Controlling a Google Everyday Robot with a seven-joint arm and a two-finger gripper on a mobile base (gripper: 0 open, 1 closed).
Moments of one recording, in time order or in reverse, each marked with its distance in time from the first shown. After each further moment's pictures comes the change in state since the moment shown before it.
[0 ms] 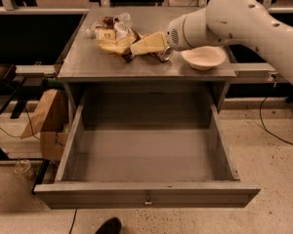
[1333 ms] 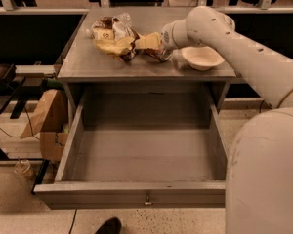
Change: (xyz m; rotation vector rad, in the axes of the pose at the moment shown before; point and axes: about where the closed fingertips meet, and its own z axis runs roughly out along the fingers) arm 0.003 -0.092 0.111 0.102 -0.021 0.109
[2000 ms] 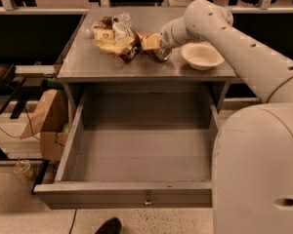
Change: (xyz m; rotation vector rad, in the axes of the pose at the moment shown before) arm 0.009 -0.006 0.011 -0.010 0.091 -0.067
